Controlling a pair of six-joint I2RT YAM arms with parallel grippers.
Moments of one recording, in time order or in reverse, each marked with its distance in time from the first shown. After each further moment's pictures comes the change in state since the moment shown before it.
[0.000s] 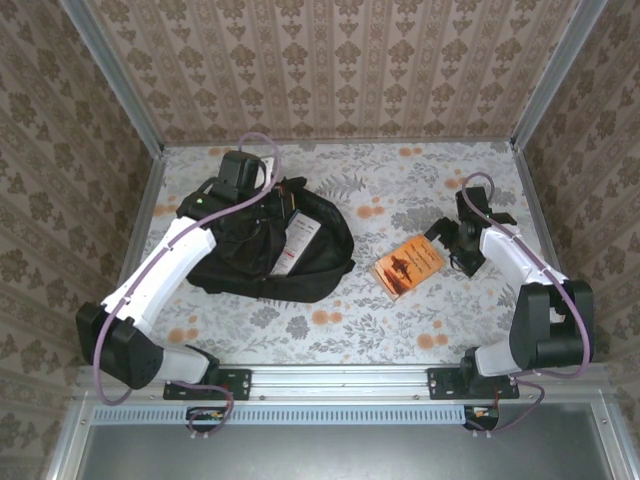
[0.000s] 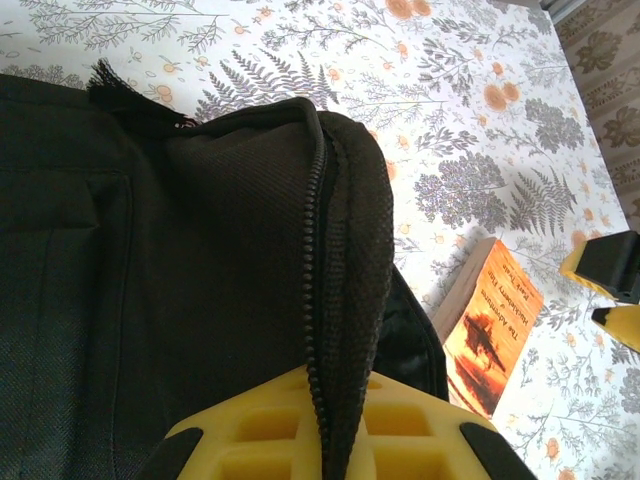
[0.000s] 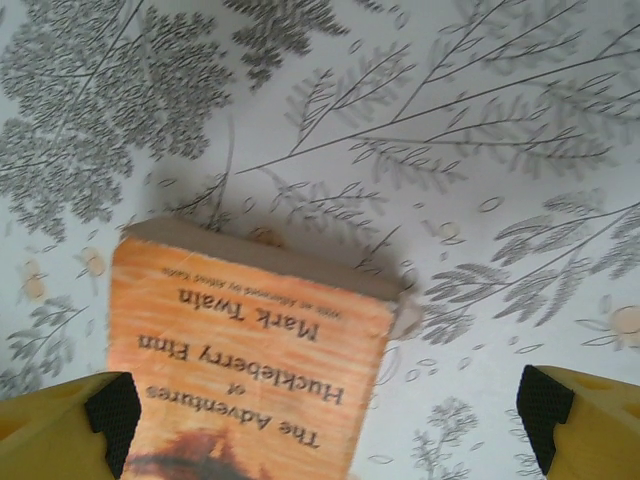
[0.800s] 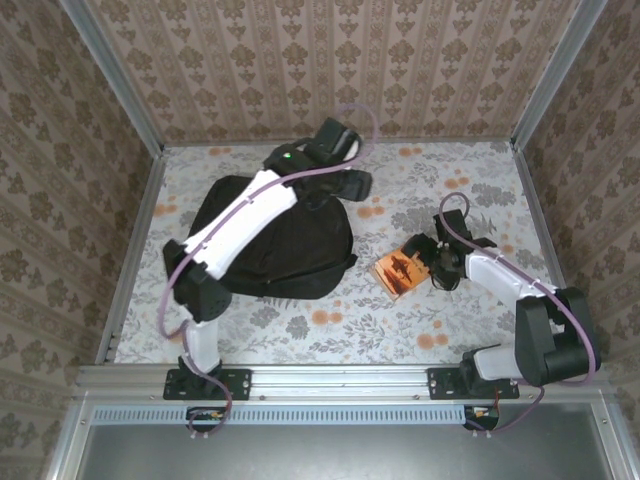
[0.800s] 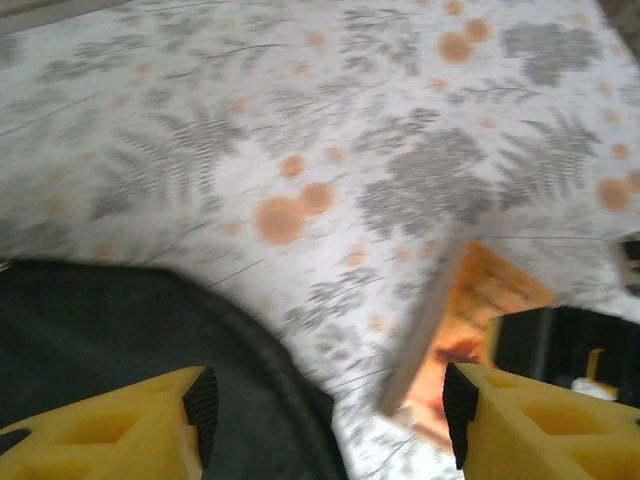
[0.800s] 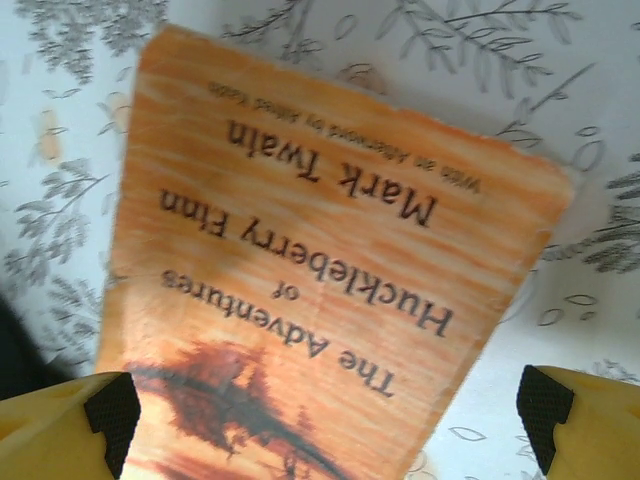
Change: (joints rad) left arm -0.321 0.608 0.831 -0.341 -0.220 0.116; right arm 0.150 -0.081 -0.239 0.285 -0.105 0.061
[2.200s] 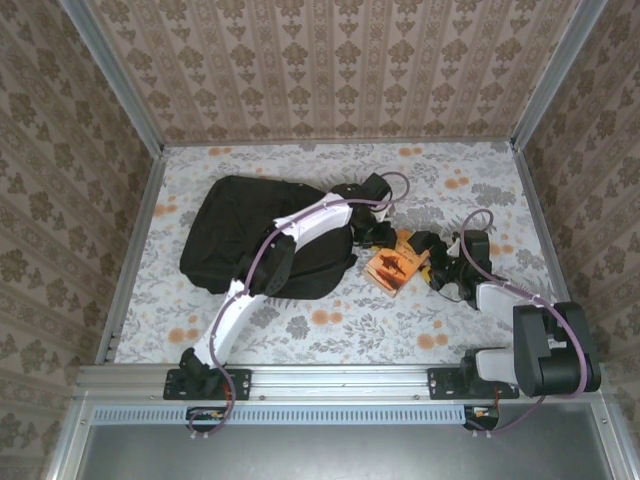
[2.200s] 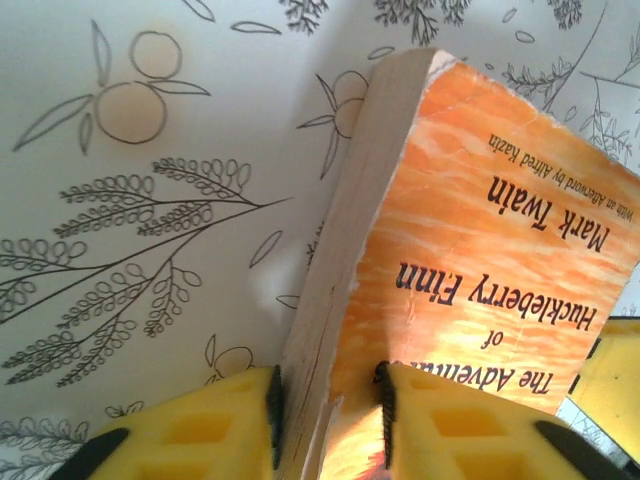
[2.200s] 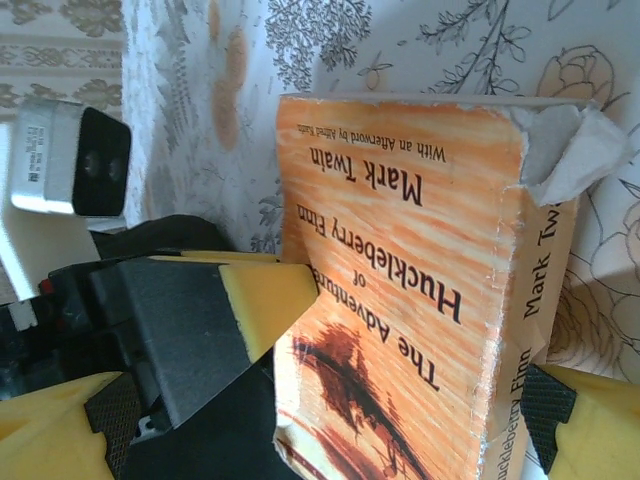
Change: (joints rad) left arm -0.006 0.481 -0.043 0.181 0.465 -0.205; right arm -0.150 -0.056 -0.330 0.710 -0.402 0.199
